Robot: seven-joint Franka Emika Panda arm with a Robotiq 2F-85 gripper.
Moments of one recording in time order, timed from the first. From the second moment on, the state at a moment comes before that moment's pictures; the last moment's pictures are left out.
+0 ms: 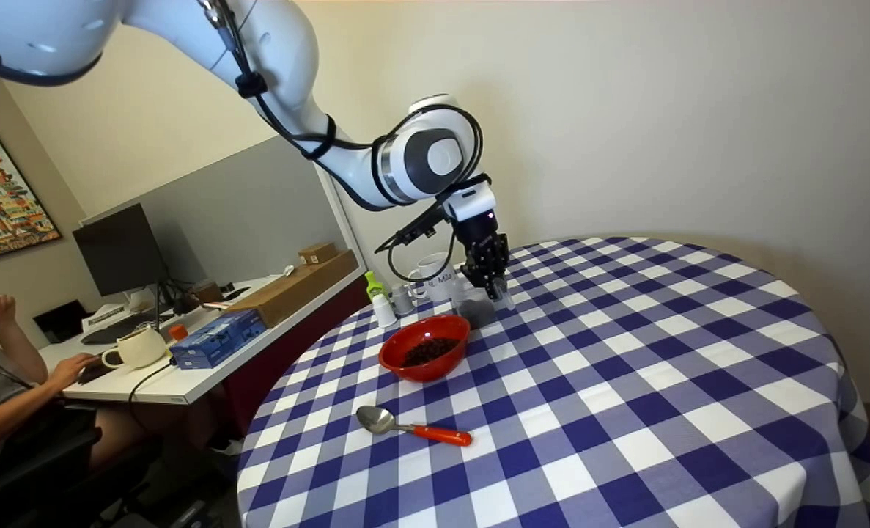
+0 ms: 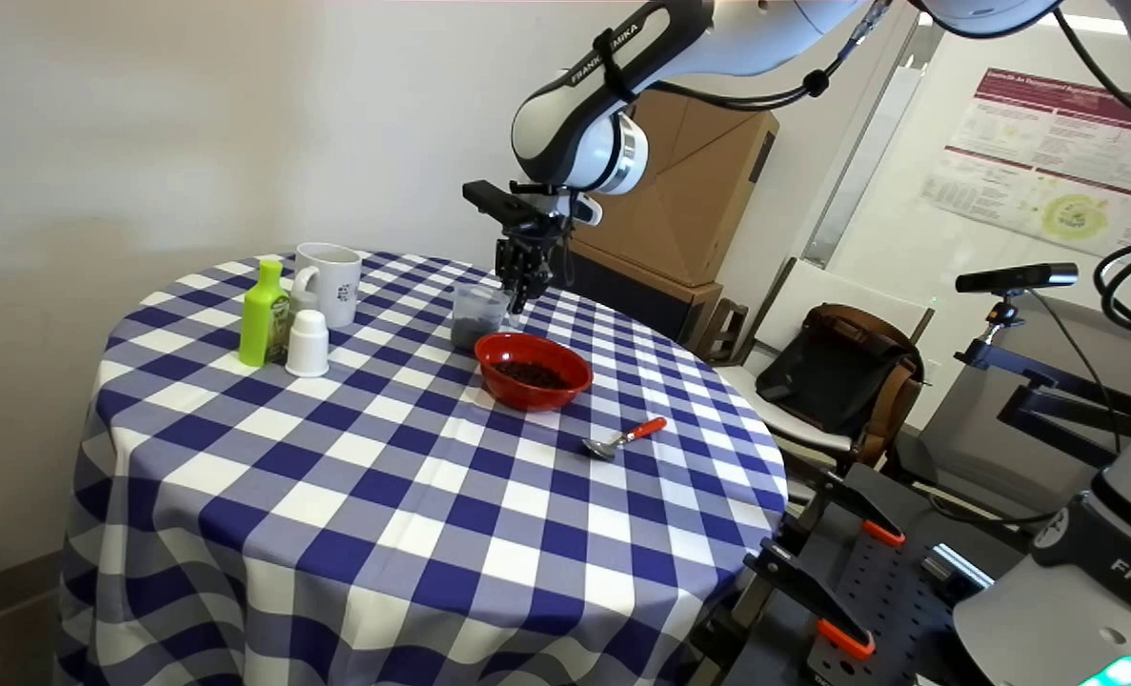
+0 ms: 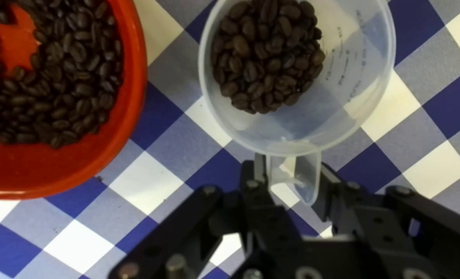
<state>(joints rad) 0.01 0.82 -0.13 -1.58 0.09 2.48 1.55</state>
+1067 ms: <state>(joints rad) 0.00 0.59 -0.21 -1.75 -0.01 2.52 1.20</state>
